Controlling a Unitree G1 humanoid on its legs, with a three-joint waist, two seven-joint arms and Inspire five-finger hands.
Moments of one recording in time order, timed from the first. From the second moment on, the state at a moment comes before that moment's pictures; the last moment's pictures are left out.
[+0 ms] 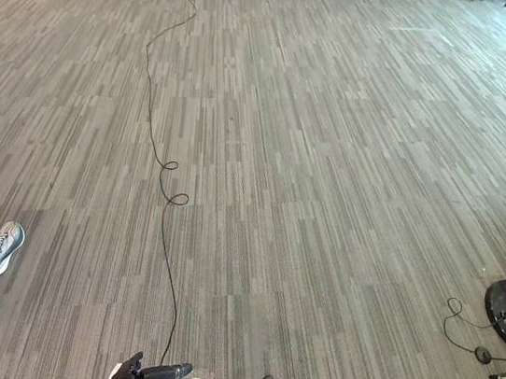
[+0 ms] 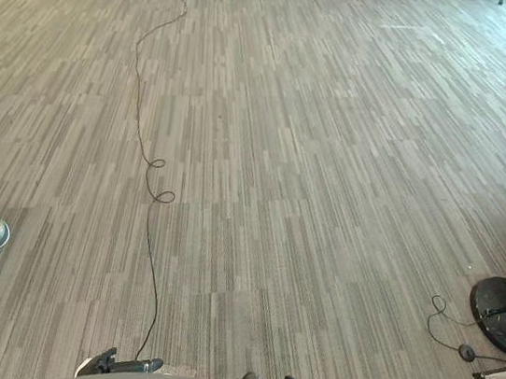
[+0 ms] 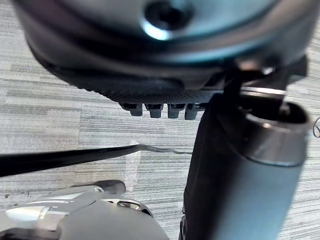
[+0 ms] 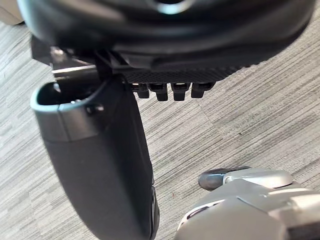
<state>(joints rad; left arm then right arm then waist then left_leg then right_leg) 0.14 0.10 0.15 1.08 -0.08 -0.02 0.09 0.12 -0.08 -0.28 1.11 0.08 0.00 -0.14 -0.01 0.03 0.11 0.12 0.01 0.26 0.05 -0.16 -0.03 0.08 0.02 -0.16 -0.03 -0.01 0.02</state>
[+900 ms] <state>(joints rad) 0.10 0.10 0.14 1.08 -0.07 -0.02 0.08 0.01 -0.03 -0.29 1.11 0.08 0.00 -0.13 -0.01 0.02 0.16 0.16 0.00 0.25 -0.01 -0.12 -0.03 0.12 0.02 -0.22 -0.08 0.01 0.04</state>
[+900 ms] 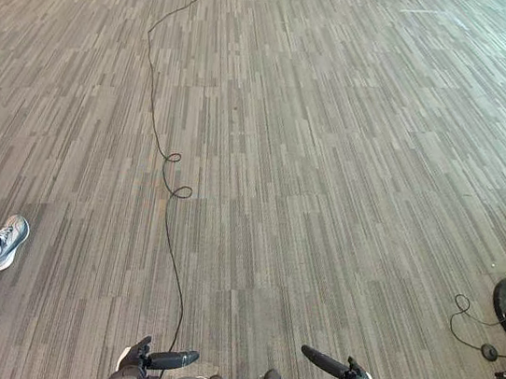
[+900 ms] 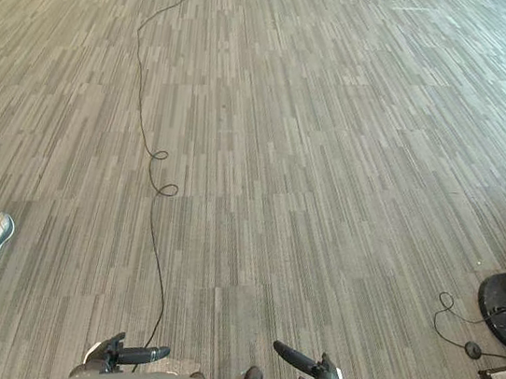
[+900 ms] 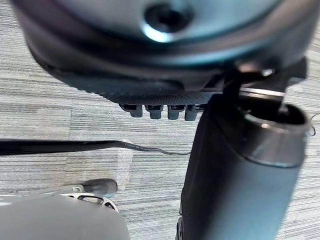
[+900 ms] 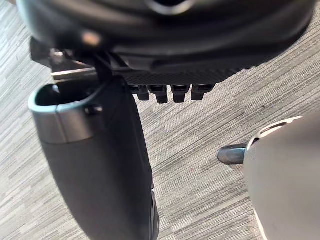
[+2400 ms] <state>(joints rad) 0.05 0.12 0.12 1.05 -0.11 -0.03 0.10 -0.02 -0.05 -0.27 1.06 0.11 -0.01 -0.13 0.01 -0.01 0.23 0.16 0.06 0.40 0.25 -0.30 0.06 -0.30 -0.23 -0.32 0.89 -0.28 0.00</state>
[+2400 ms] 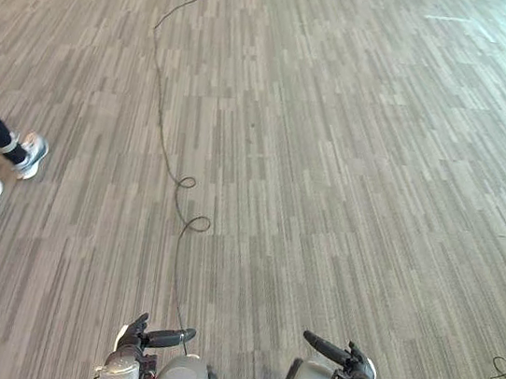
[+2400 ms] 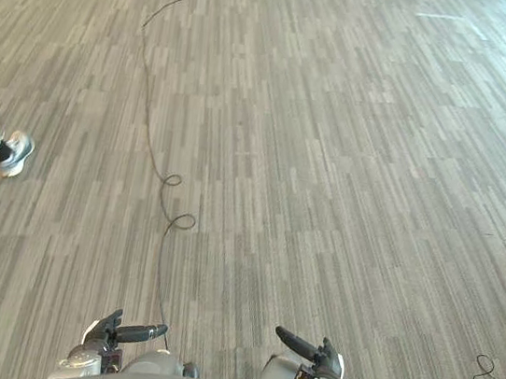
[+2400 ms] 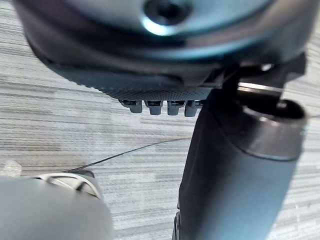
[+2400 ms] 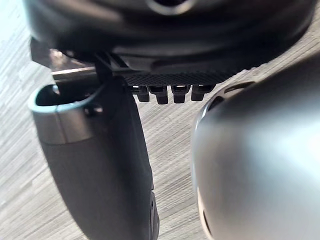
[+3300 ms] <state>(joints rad) 0.01 0.06 0.25 0.96 -0.11 -0.04 0.08 0.05 0.03 -0.29 1.02 0.10 0.00 -0.15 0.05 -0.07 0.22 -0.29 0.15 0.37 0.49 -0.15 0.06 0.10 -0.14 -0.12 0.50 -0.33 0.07</state>
